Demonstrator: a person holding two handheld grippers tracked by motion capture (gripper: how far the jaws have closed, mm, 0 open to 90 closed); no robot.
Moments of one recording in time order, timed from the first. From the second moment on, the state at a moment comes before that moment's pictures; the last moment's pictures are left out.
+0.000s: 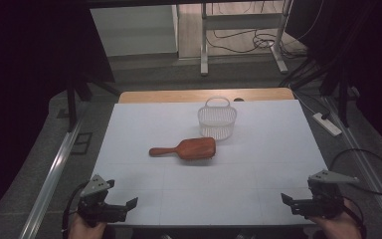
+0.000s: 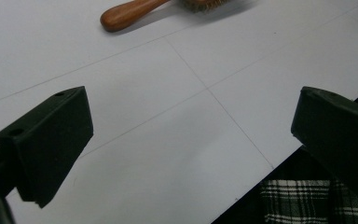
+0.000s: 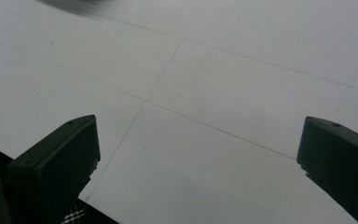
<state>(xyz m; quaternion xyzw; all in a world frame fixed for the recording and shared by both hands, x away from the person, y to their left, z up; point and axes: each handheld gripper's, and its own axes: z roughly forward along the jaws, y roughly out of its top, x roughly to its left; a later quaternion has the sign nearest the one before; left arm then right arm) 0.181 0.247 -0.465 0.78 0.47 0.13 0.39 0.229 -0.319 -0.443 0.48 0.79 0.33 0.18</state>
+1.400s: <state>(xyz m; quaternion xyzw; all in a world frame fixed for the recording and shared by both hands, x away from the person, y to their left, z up) 0.197 0.242 -0.465 0.79 0.47 0.11 0.38 0.230 -0.318 -0.442 0.47 0.80 0.34 0.17</state>
